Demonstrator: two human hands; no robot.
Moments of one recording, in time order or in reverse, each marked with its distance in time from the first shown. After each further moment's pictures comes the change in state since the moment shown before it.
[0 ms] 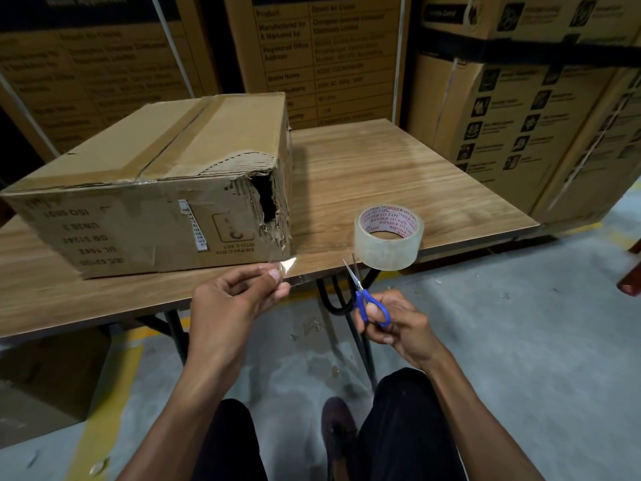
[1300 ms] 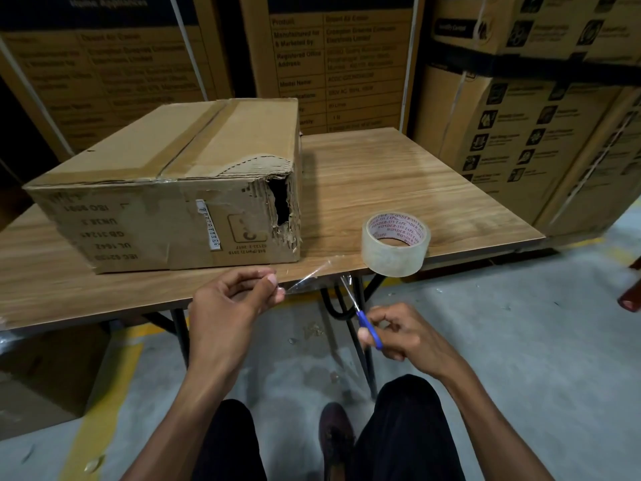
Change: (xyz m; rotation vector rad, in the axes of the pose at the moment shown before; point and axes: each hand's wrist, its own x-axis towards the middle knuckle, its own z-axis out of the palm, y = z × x) left_hand 0.003 -0.007 -0.019 0.176 0.053 0.147; right_hand -0.011 -0.018 0.006 -0.481 0.016 0.053
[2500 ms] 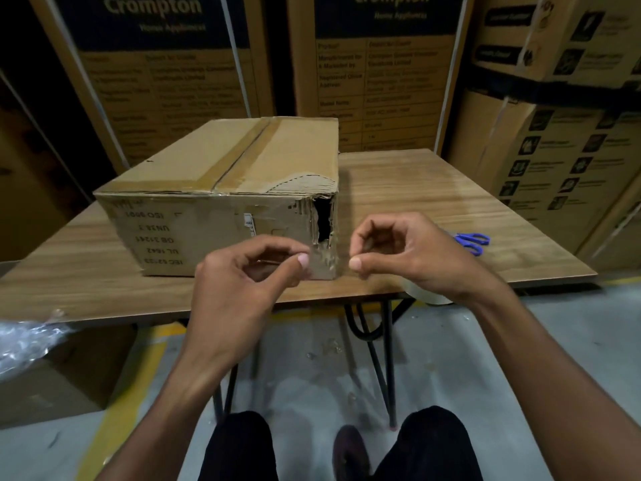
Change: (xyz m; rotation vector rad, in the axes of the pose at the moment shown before) left_hand 0.001 0.068 -0.018 0.261 -0.125 0.379; right_hand 0.074 -0.144 -0.016 -0.070 -0.127 -0.218
